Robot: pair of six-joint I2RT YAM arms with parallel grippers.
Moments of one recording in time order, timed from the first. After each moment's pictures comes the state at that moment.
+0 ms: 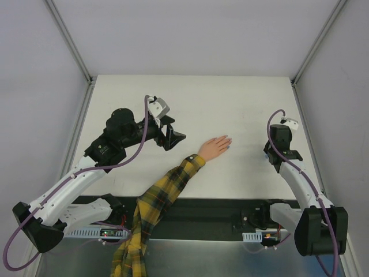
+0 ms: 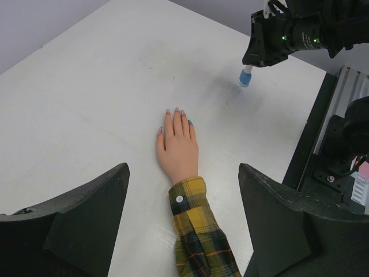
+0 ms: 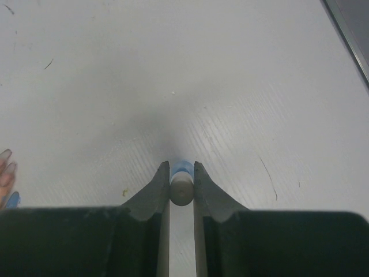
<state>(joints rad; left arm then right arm) -0.67 0.96 1.00 -0.22 0.38 -0.04 0.09 1.02 0.61 -0.35 0.43 0.35</state>
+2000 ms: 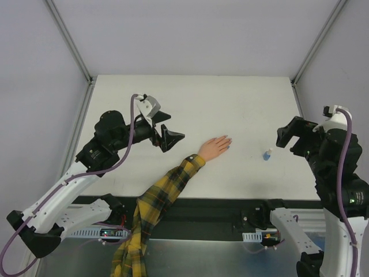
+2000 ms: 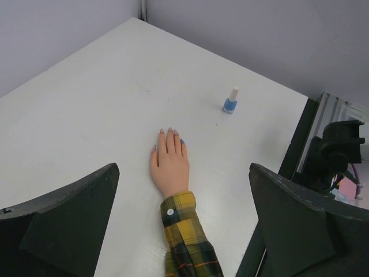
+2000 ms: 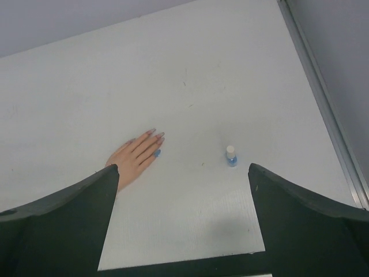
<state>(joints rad) -0.67 0.90 1.02 -0.21 0.38 -0.09 0.14 0.71 1.43 -1.08 0.21 0.27</state>
